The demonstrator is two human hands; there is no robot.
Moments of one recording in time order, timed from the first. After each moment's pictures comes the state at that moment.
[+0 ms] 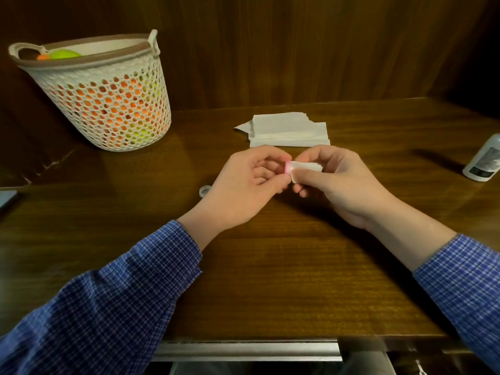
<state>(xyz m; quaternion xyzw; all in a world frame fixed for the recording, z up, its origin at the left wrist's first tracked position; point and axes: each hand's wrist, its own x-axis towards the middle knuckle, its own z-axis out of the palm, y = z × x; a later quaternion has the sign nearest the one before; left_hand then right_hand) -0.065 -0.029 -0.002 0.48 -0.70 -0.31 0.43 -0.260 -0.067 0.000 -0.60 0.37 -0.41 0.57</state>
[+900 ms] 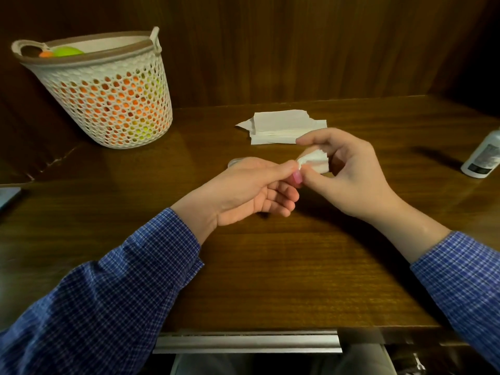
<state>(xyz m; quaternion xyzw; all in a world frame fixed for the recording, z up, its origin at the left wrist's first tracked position) -0.066 -0.031 0.012 0.44 -0.51 -0.66 0.34 -0.266 -0.062 0.003 -0.79 0.32 -0.46 0.24</state>
